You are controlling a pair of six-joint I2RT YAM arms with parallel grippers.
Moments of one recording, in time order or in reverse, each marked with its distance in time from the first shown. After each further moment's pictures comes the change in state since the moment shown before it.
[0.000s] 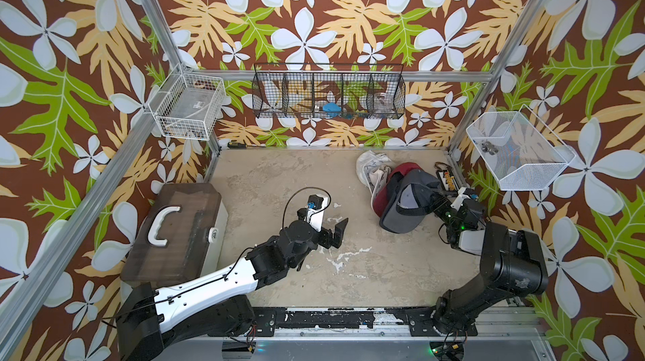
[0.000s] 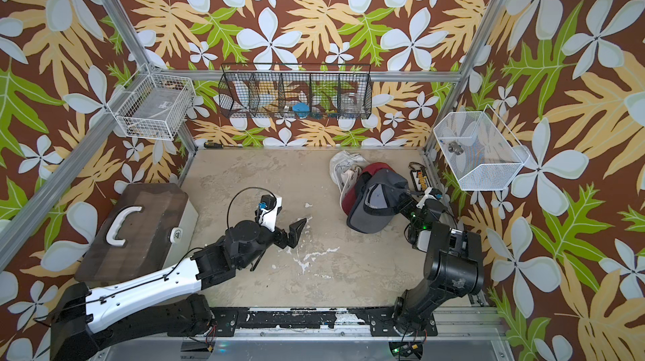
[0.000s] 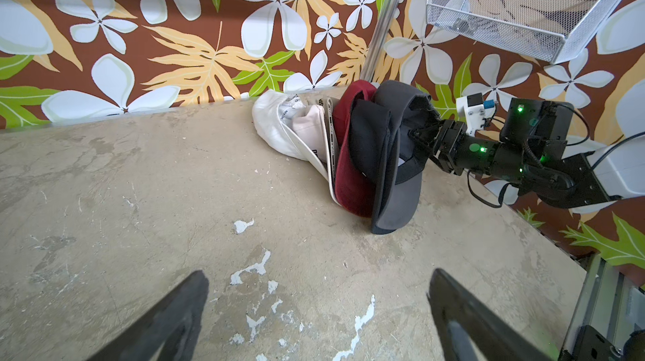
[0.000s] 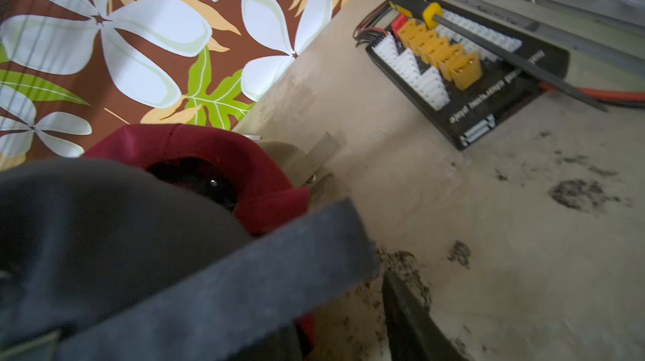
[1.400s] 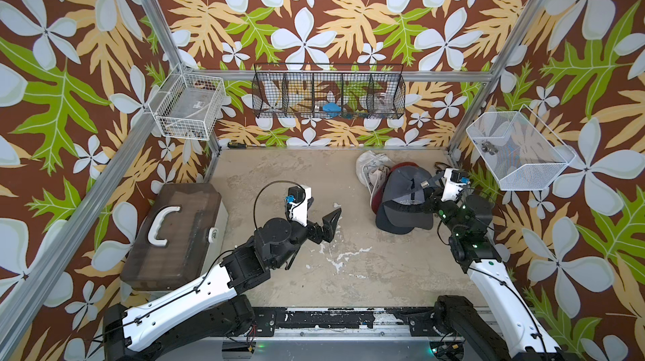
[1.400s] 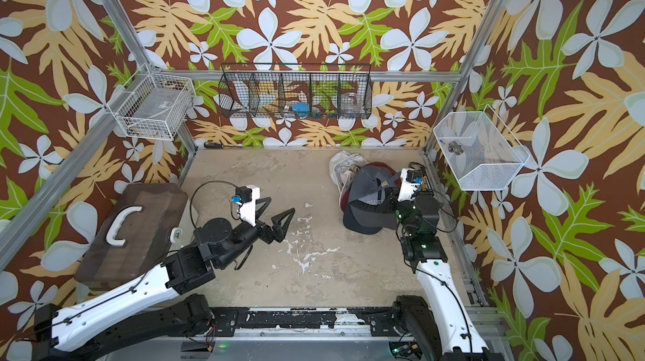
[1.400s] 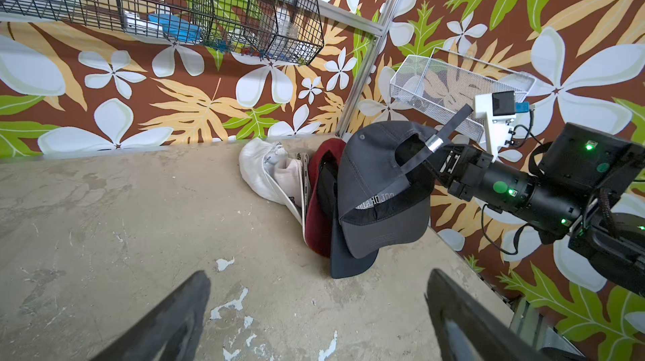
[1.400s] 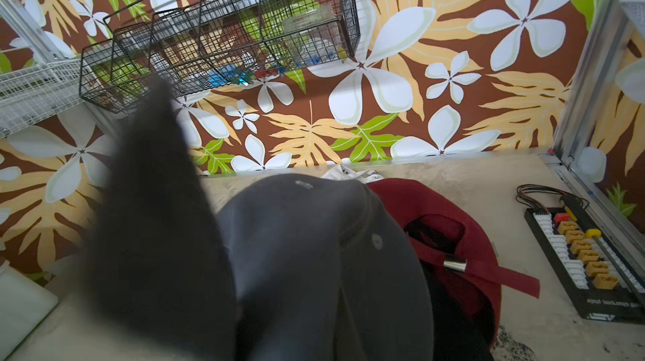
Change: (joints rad) left arm 0.005 -0.178 0.097 -0.108 0.031 -0.056; right arm 0.340 -0.801 0.081 -0.607 0.066 -0.373
